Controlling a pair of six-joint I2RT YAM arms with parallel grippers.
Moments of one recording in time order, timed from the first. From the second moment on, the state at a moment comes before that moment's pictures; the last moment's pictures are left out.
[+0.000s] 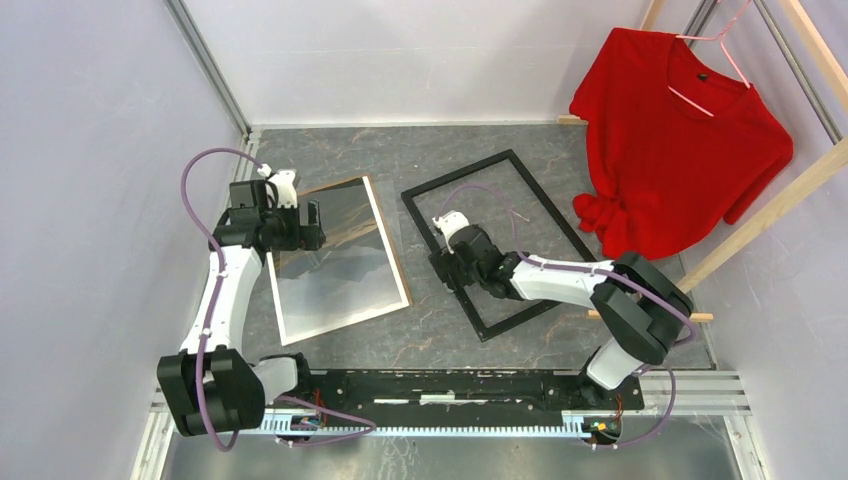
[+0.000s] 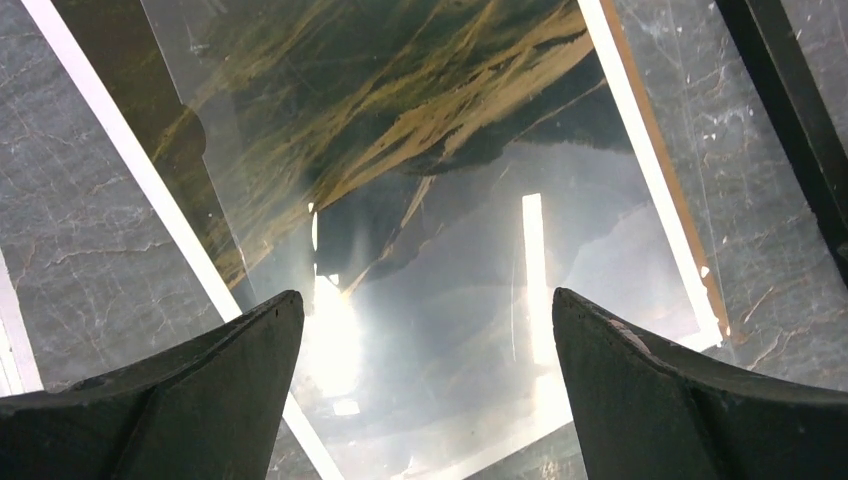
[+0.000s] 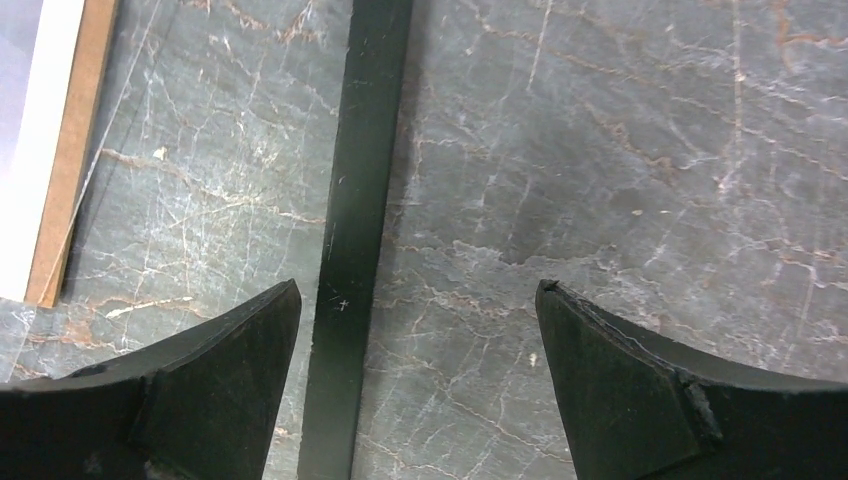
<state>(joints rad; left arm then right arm) 0.12 1.17 0.94 -0.62 0.25 0.11 0.85 1.61 0.82 0.00 0.26 0.12</state>
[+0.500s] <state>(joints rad) 0.12 1.15 0.94 -0.69 0.25 0.14 0.86 1.71 0.85 0.02 0.18 0.15</state>
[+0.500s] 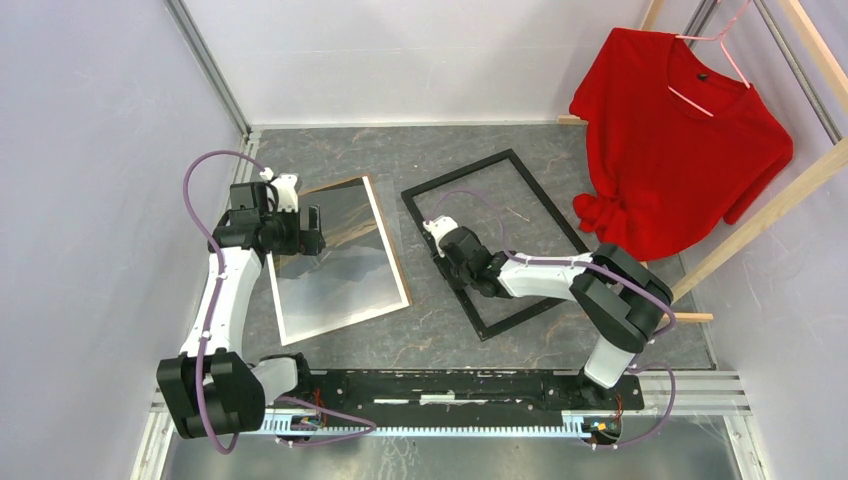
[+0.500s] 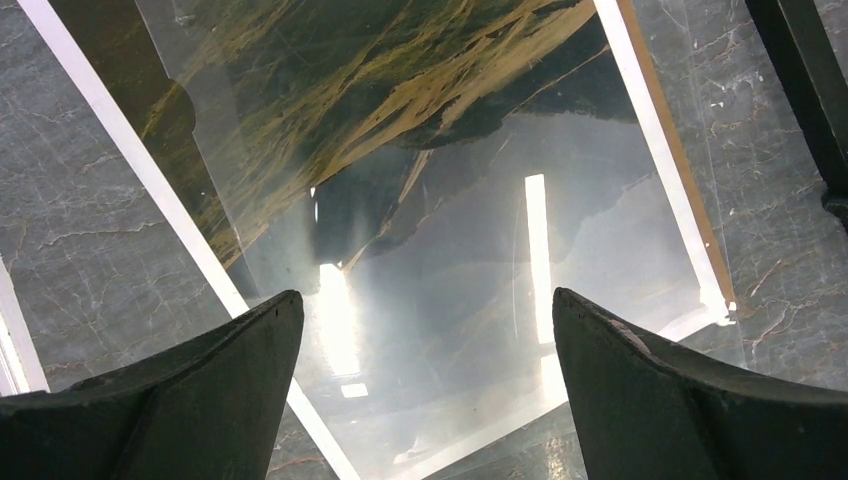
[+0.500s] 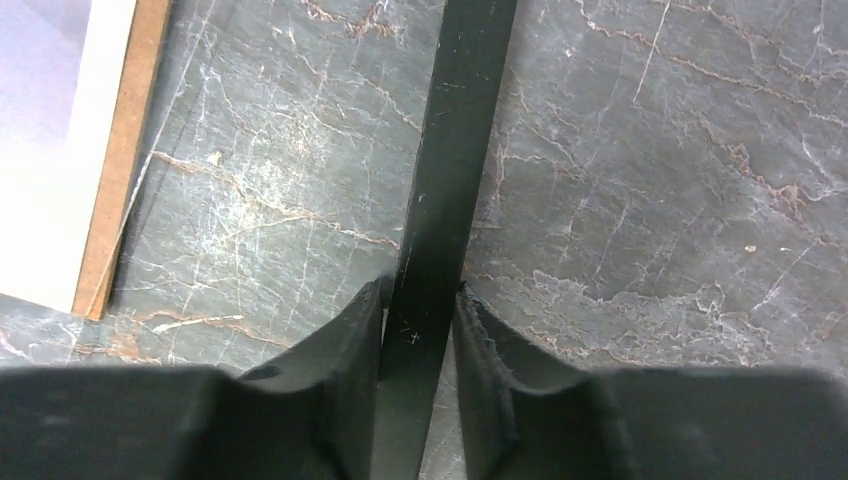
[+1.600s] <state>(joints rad) 0.01 1.16 1.05 -0.70 0.35 0.12 0.88 1.52 1.28 -0.22 -0.03 0.83</state>
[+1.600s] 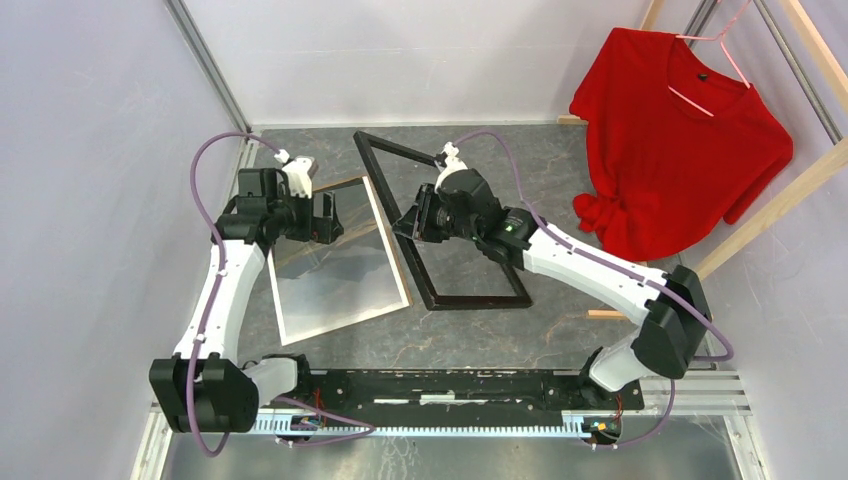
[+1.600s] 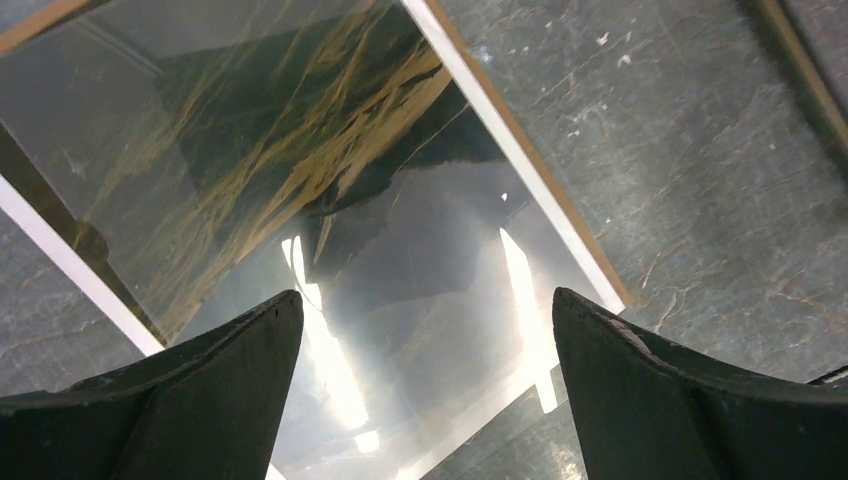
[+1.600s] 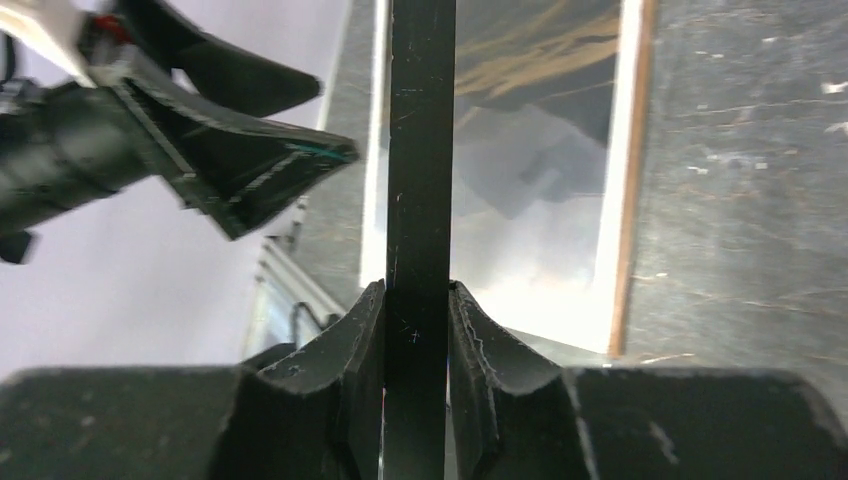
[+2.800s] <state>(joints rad) -0.11 1.18 1.12 -0.50 0.26 -0.11 0.88 1.51 1.23 0.15 -0.26 1.25</state>
